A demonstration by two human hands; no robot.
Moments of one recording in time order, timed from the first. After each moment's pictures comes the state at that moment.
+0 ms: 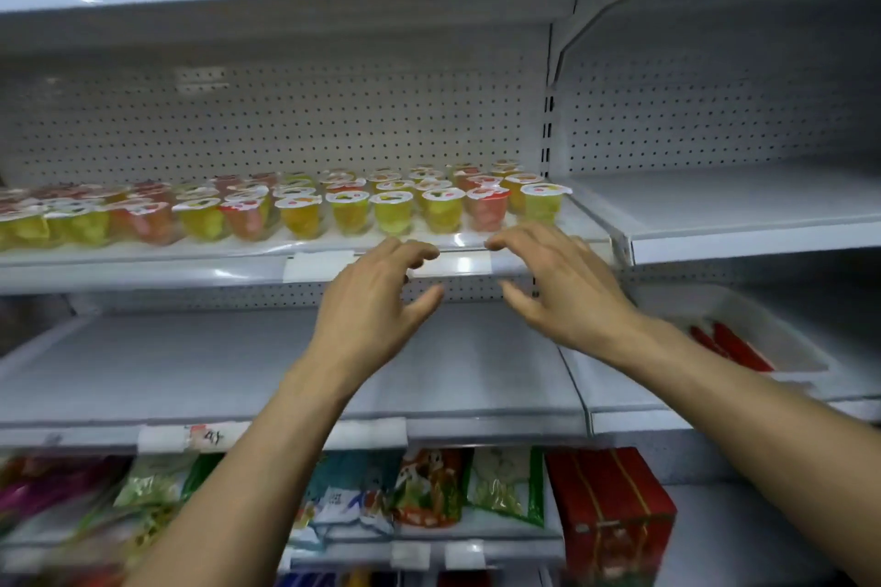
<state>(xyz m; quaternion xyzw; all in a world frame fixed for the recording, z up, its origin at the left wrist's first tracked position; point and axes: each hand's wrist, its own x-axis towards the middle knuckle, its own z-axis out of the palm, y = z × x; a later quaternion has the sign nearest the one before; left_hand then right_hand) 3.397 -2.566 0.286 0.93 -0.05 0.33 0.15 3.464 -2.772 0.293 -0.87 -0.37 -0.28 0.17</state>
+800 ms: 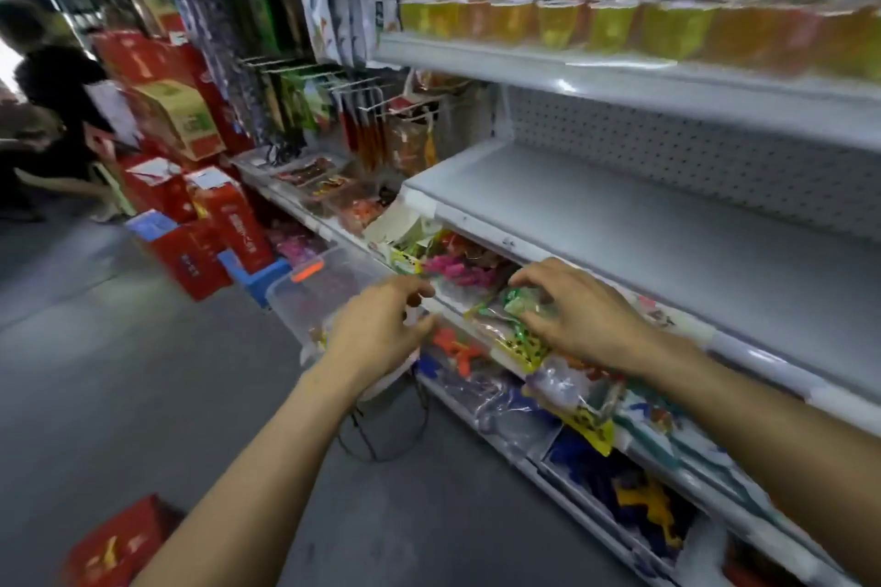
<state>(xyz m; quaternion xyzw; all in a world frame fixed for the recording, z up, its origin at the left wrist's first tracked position) 3.074 -2.162 0.139 0.90 0.38 0.13 0.15 3.279 -2.289 0.152 -0.75 -0.63 0.05 0.18</state>
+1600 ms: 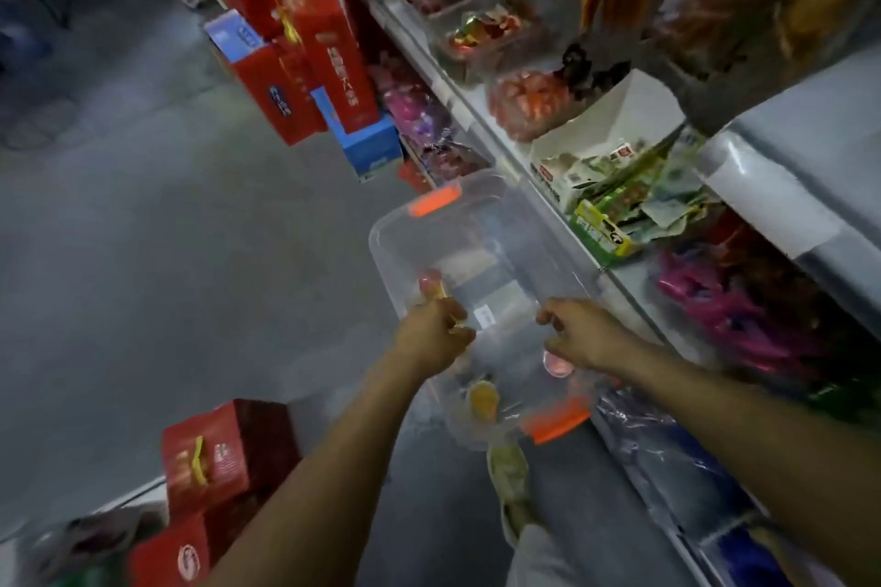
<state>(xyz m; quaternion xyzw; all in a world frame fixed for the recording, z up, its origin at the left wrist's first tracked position) 3.018 -1.765 -0.128 0.71 0.59 -0.04 0.39 3.240 -1.808 -0.139 -0.70 -0.62 0.36 -0.01</state>
